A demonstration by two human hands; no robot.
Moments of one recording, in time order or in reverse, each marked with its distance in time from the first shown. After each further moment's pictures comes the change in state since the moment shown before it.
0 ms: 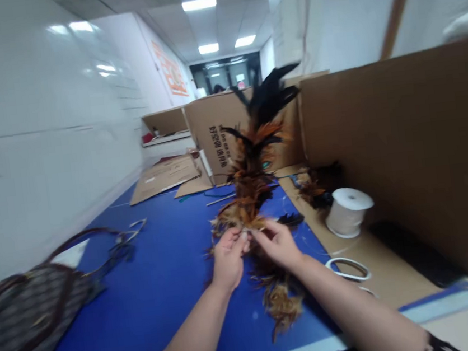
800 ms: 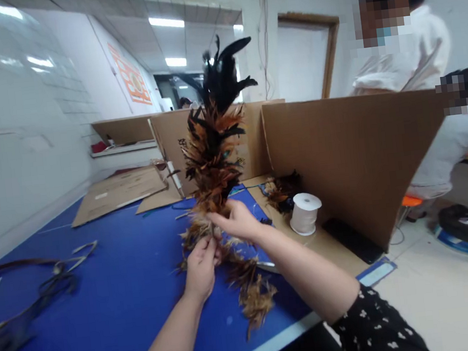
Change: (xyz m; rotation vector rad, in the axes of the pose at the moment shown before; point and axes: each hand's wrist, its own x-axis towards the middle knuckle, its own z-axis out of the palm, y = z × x) left_hand -0.004 -0.001 -0.008 0.019 -0.088 -0.014; right_hand 0.048 -0.089 0.008 -0.305 -0.043 -0.152
